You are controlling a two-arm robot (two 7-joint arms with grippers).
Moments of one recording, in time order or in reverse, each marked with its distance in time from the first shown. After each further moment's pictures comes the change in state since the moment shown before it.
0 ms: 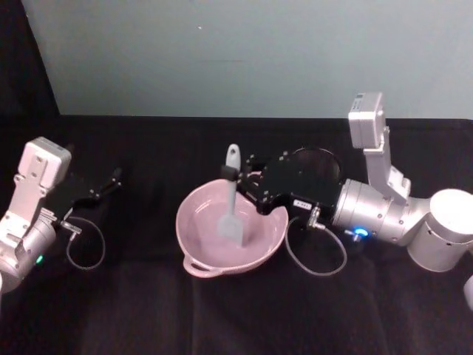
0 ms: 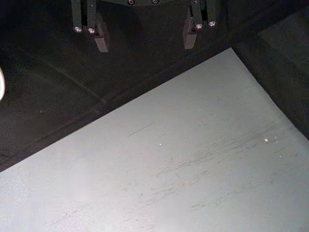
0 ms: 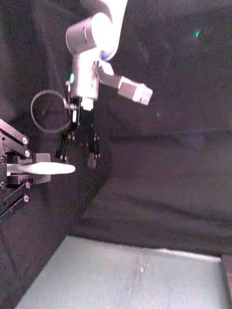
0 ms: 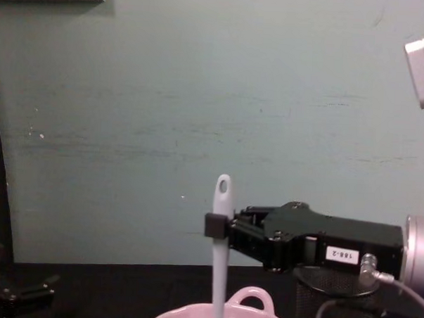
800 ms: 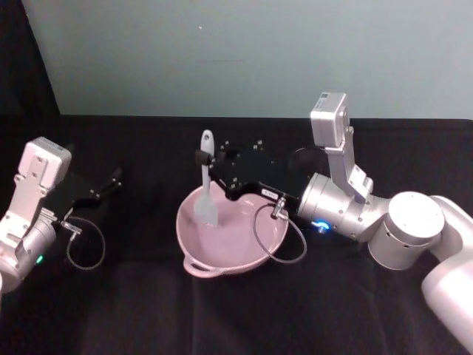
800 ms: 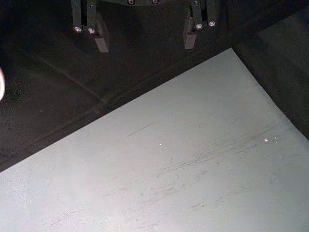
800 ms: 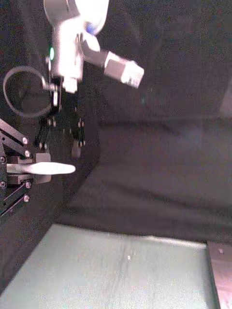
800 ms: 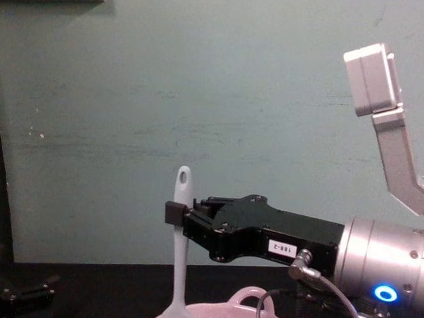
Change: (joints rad) left arm 0.000 0.000 0.000 0.000 0.000 0.000 0.000; right arm 0.039 -0.107 -0.043 0.089 -0.062 -0.089 -0.115
